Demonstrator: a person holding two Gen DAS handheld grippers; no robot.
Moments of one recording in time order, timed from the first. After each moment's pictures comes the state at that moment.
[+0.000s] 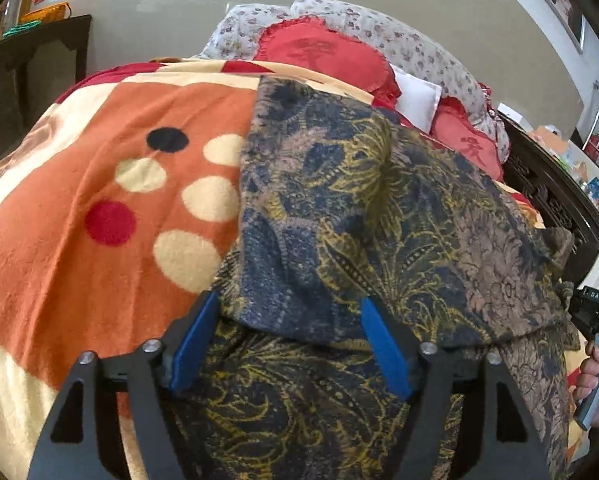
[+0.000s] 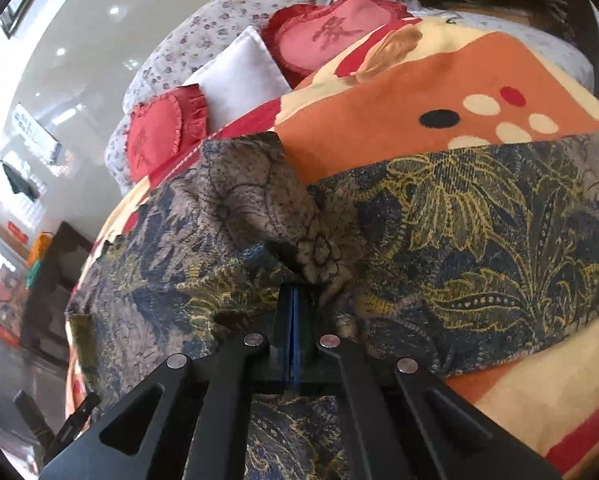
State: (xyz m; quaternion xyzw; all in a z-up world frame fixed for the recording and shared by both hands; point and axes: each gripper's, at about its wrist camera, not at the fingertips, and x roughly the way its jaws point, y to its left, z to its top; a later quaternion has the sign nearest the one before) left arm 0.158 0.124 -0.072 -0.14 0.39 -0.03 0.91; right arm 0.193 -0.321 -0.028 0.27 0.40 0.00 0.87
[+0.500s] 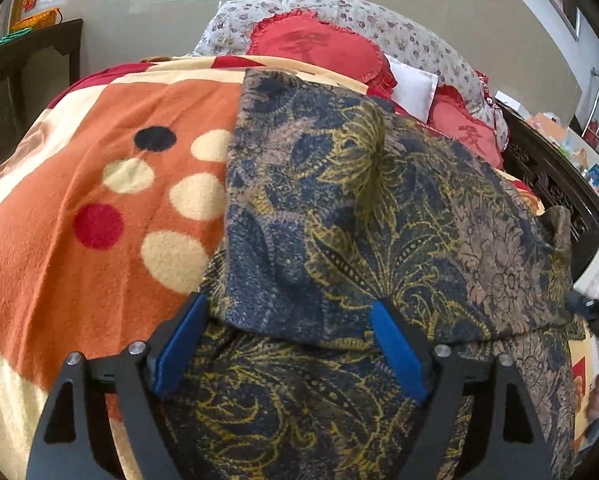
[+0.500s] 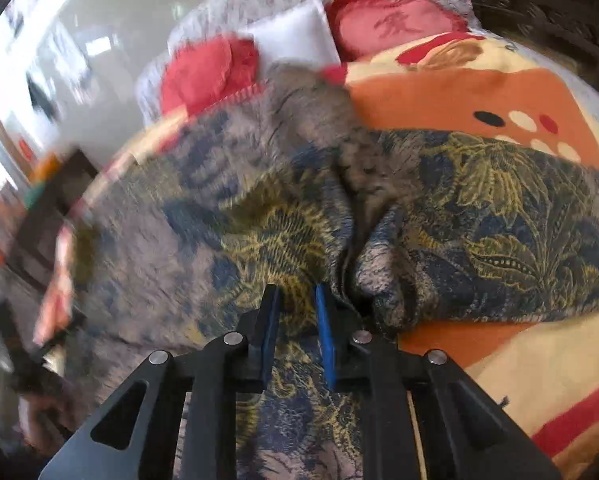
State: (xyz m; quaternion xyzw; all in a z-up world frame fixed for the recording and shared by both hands) left arm 0.158 0.116 -0.071 -0.12 0.40 -0.03 0.91; right arm 0.163 -0.287 -0.009 0.20 0.42 0.06 0.88
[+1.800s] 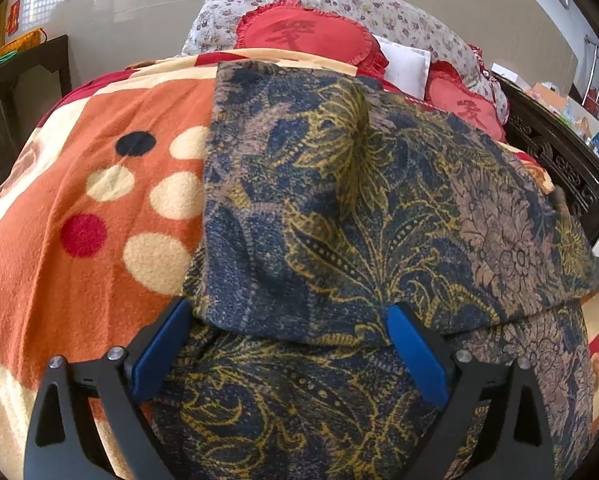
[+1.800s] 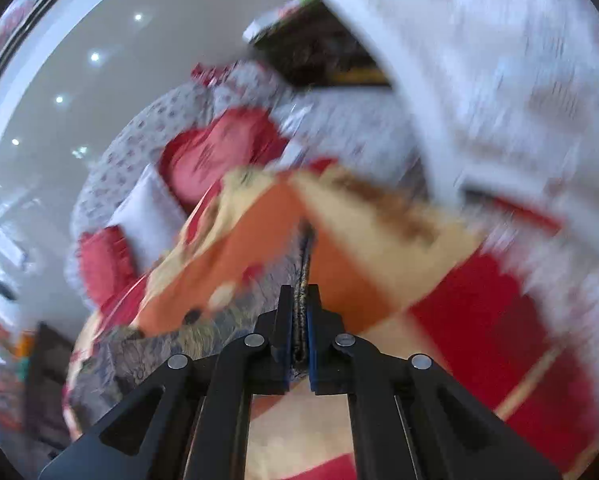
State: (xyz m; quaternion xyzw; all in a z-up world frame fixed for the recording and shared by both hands) left arm 0.161 0.098 -0.072 -0.07 0.42 -0.03 0.90; right arm 0.101 -0.596 0.079 0.29 0.32 -0.17 0.88
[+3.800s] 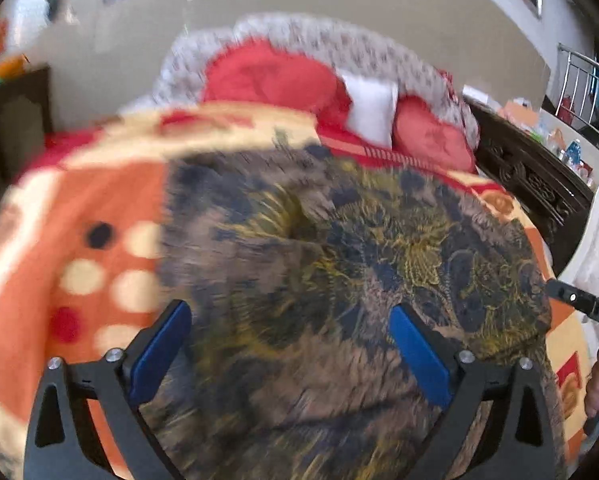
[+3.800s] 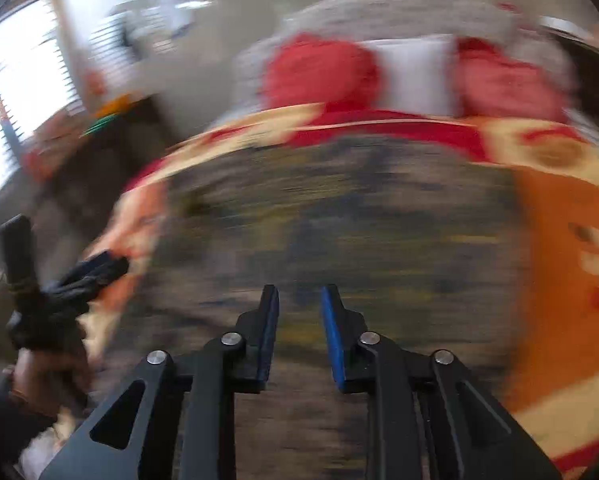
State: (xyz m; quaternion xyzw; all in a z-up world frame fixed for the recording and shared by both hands) left arm 0.192 0.078 -0.027 -0.09 0.38 -0.08 0.92; right arm 0.200 -0.222 0.015 0.08 0.42 0.14 0.90
